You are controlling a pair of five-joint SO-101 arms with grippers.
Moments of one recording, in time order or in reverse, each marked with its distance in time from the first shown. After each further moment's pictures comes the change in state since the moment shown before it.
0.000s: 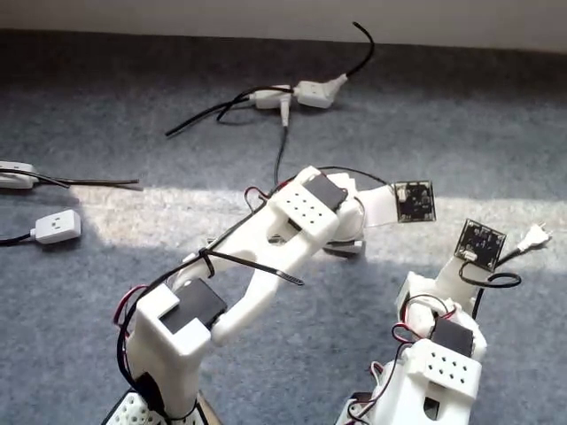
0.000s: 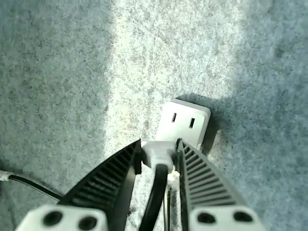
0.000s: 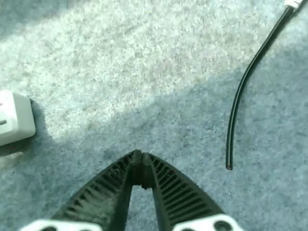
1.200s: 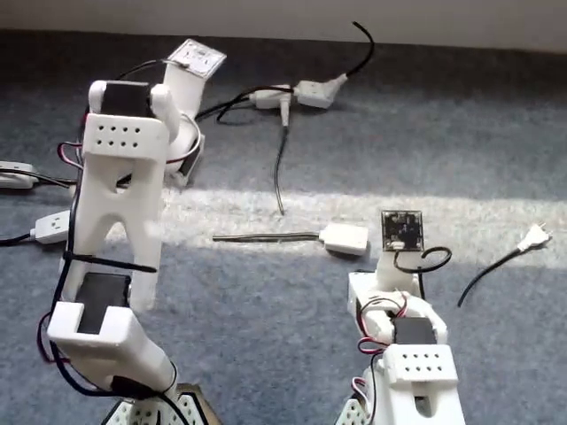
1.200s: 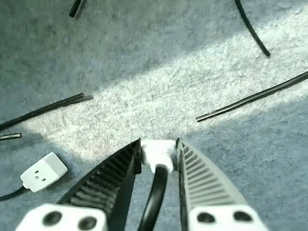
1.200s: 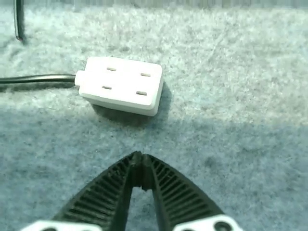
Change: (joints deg) left arm -39.9 -11.8 -17.7 40.8 24.8; right arm -24.4 2.3 3.2 -6.8 1.8
